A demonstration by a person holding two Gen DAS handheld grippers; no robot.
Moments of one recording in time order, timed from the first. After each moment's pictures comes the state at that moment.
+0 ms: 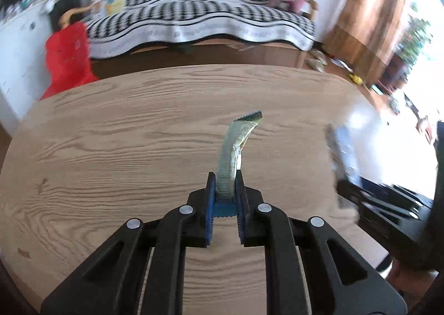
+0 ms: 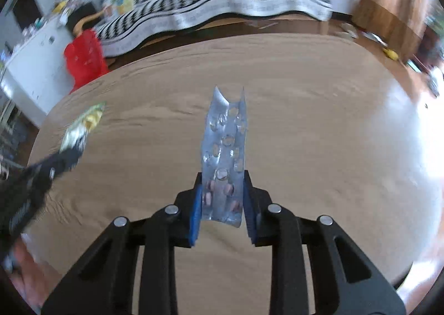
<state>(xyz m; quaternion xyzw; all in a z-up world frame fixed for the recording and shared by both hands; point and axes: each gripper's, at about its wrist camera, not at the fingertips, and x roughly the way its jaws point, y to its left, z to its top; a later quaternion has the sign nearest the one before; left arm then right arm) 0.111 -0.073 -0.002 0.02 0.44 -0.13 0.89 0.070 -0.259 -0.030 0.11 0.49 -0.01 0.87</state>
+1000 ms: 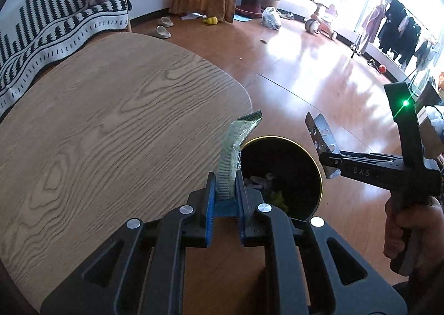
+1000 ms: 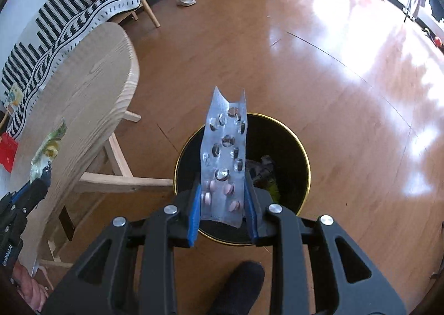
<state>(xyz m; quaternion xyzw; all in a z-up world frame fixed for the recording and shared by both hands) -0.078 -0.408 -0.063 0.17 0.43 -0.42 0.78 -0.246 -0.619 -0.109 0.29 0.49 -0.25 0.78</state>
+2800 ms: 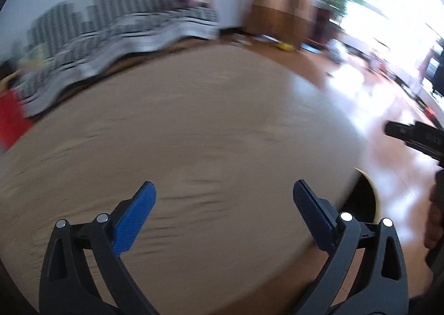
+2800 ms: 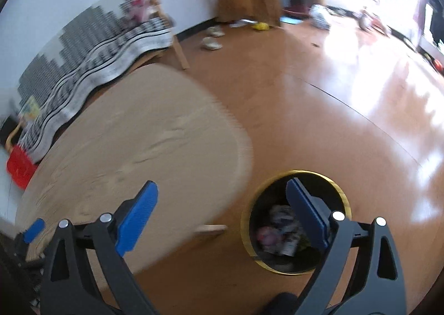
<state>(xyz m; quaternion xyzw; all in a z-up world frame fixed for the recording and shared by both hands) 0.025 -0.231 -0.030 0.12 0.39 -0.24 0.88 -0.121 -0.516 -0.018 0.24 0.40 -0.24 0.85</state>
